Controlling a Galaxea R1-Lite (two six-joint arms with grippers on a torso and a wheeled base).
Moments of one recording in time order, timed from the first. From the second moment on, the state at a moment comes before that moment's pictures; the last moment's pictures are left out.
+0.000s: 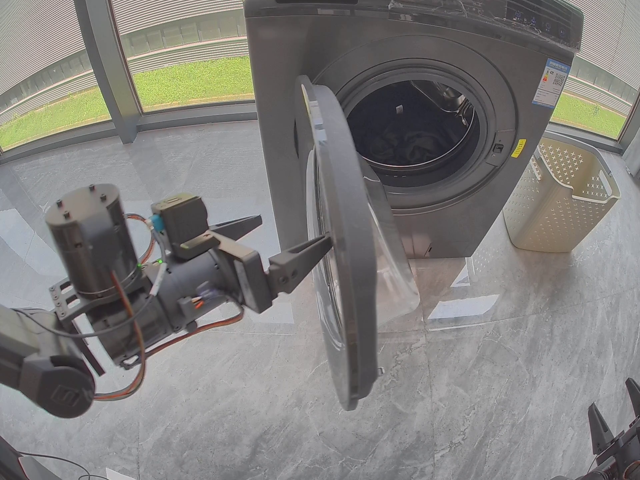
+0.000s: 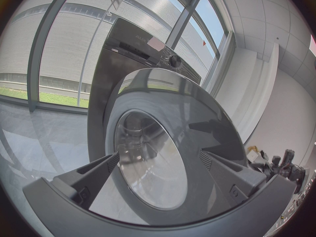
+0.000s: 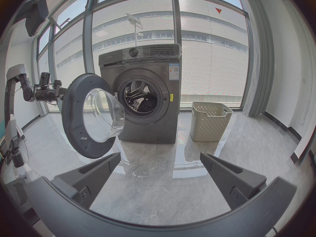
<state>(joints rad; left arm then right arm) -0.66 1.57 -0.66 -0.93 -0.07 -0.15 0.01 0.02 -0.02 0.01 0.02 0.00</state>
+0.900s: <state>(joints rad) -0.66 2.08 -1.37 -0.99 0.12 -0.26 0.01 0.02 -0.02 0.01 0.02 0.00</state>
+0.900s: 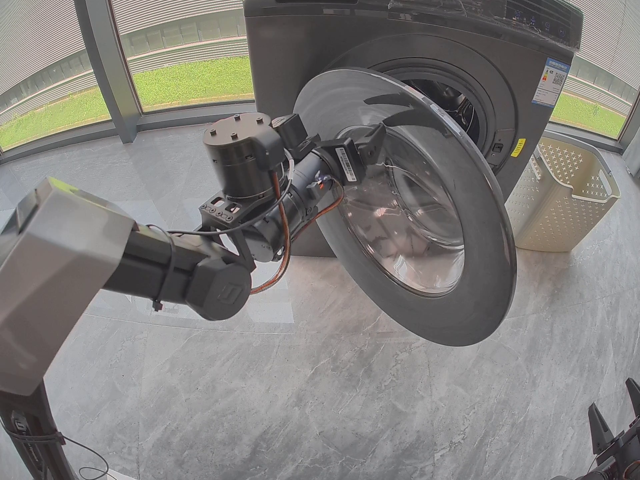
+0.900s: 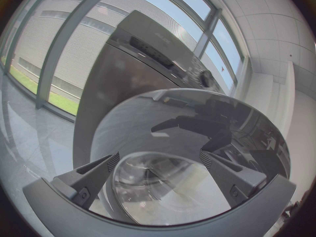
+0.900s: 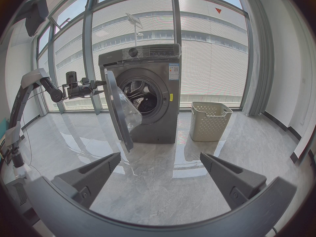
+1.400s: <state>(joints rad) -0.61 2.22 -1.59 -0.92 0.23 -0.34 0.01 0.02 -0.02 0.01 0.02 0.00</state>
